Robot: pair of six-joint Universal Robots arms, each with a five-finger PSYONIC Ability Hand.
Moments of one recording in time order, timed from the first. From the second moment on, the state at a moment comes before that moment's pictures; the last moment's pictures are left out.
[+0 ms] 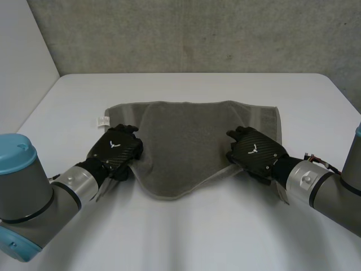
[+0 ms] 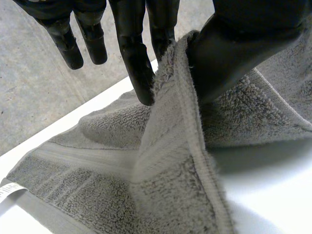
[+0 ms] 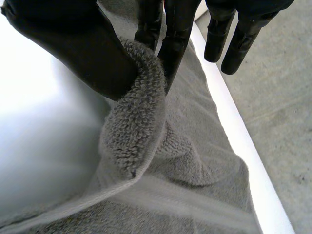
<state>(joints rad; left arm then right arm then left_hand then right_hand) 4.41 -1.90 -1.87 3.52 -1.17 3.45 1.79 -1.21 1.74 -0.13 0.90 2.20 1.32 1.30 0.22 0.22 1.16 1.30 1.30 0.18 0.23 1.14</state>
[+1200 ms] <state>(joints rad) 4.43 -1.91 -1.92 3.48 -1.36 3.20 1.57 -1.25 2.08 -0.44 1.14 3.25 0.64 0.64 0.22 0.22 0.44 1.05 1.06 0.18 0.23 0.87</state>
